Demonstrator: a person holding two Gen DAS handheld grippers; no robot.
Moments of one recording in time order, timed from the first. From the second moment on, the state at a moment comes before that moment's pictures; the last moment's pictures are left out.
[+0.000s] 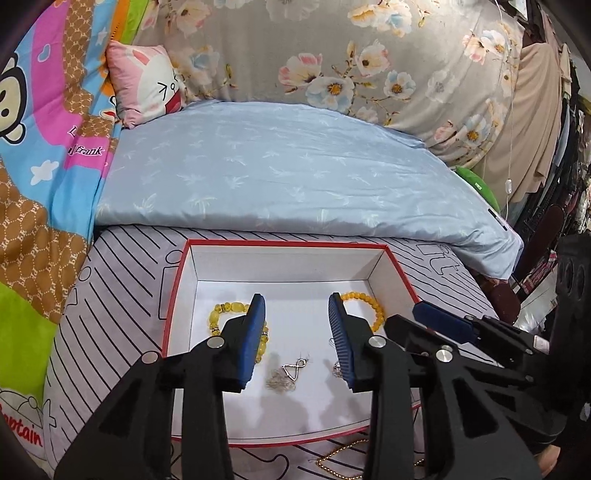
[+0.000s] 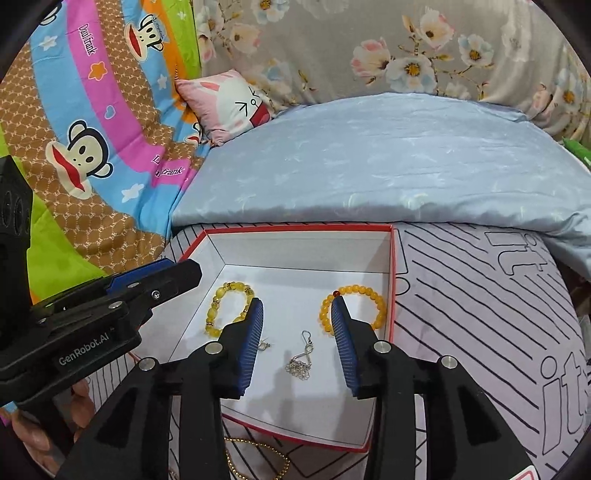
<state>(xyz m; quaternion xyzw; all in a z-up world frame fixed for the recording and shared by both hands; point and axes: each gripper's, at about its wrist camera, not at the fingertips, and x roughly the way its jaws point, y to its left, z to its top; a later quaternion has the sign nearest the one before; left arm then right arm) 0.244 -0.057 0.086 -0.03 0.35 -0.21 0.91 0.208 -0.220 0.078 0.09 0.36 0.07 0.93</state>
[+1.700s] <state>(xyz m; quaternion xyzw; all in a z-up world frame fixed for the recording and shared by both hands) 0.076 -0.011 -0.008 0.04 0.45 -0.15 0.88 0.014 -0.225 0.028 0.12 0.41 0.02 0.90</state>
